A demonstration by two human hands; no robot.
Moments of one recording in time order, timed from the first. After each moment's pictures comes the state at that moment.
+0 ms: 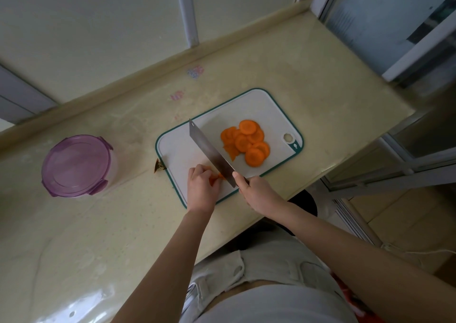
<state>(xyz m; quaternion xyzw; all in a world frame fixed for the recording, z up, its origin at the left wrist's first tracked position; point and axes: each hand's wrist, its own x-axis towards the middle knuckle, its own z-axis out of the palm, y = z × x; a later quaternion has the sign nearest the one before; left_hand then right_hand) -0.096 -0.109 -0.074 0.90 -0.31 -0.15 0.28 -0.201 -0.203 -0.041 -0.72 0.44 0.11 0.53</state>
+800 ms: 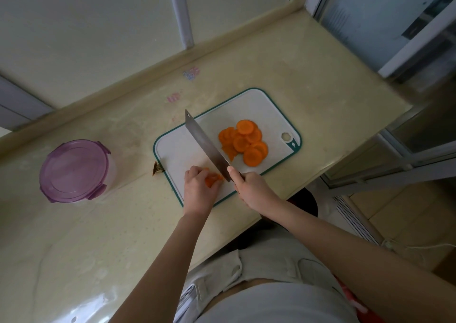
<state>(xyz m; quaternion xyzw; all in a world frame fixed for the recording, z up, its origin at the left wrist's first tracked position) -0.094 -0.102 -0.072 0.89 -0.30 -0.16 0.30 -0.192 -0.200 -0.033 -0.69 0.44 0.06 0.57</state>
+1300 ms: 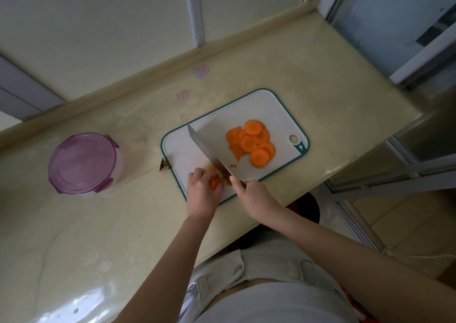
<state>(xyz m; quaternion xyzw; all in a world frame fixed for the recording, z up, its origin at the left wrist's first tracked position) -0.097 -0.093 -0.078 0.89 -0.30 -0.15 0.30 -0.193 -0.185 -0.034 -0.75 0.43 0.10 0.49</state>
